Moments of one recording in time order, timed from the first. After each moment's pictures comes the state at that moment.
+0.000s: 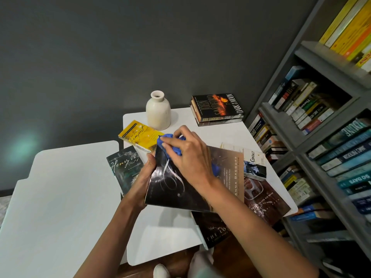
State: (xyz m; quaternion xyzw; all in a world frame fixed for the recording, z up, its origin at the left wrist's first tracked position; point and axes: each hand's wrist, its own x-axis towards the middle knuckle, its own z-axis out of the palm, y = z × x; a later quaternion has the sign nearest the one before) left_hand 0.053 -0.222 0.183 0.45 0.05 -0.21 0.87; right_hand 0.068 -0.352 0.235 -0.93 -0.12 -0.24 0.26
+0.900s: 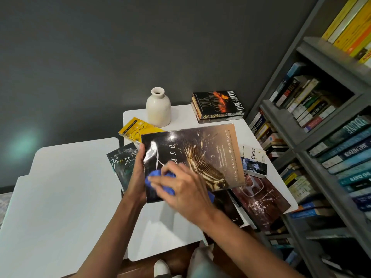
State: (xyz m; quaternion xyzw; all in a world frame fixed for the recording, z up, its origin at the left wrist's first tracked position) left_hand 0.058 -0.222 0.186 0.36 0.12 -0.25 0.89; right_hand 0.005 -0.342 0.215 -0.92 -0.22 -0.18 0.28
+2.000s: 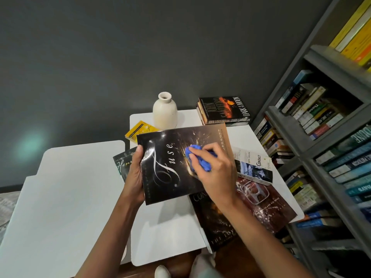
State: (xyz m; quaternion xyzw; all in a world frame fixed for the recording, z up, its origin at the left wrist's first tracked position) left_hand 0.066 -0.206 0.196 0.37 0.09 -0.20 0.90; right_hand 0.039 -0.381 0.213 -0.90 -0.06 -0.32 0.30
